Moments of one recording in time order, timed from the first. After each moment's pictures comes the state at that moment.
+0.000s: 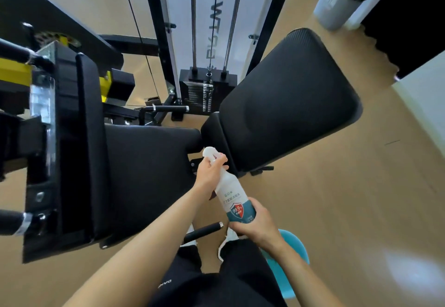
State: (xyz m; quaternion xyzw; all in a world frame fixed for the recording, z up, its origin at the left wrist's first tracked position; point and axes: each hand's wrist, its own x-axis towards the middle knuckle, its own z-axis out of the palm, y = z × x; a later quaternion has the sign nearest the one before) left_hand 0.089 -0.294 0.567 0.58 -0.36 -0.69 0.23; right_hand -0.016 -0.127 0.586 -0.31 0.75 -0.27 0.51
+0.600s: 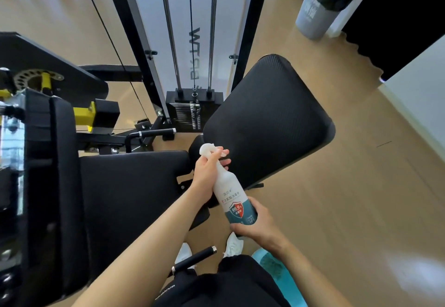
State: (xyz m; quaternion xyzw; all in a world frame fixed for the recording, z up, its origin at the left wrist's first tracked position) left_hand 0.022 -0.344 0.616 0.53 -0.31 -0.74 0.28; right_hand -0.077 -0.164 0.617 -0.30 0.69 -0.35 0.55
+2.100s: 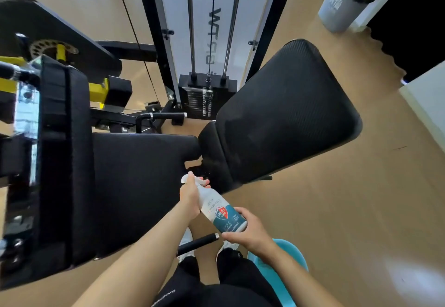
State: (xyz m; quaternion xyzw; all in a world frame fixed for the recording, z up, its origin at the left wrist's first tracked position) left_hand 0.101 -0.302 0.504 0.66 -0.08 -0.71 0.23; right_hand -0.041 -0.148 0.572 -0.30 0.70 -0.24 0.60
